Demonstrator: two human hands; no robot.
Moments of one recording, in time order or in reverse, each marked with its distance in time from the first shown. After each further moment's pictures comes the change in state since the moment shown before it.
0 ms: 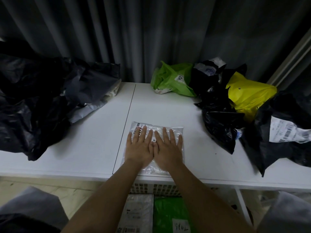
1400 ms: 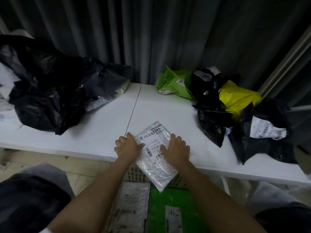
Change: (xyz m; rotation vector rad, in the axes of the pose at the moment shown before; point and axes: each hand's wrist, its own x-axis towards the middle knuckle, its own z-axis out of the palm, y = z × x) left_hand -0.068 -0.010 -0.029 -0.419 -0.024 -0.514; right_hand -0.060 0.013 -0.032 0.104 0.014 0.174
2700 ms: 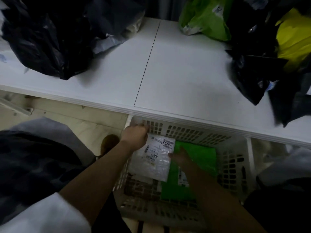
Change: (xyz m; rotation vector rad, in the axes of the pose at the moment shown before) left_hand -0.034 -0.098 0.068 0.428 -0.169 0.505; right_hand -0.092 0.036 0.151 0.735 -0.595 0.553
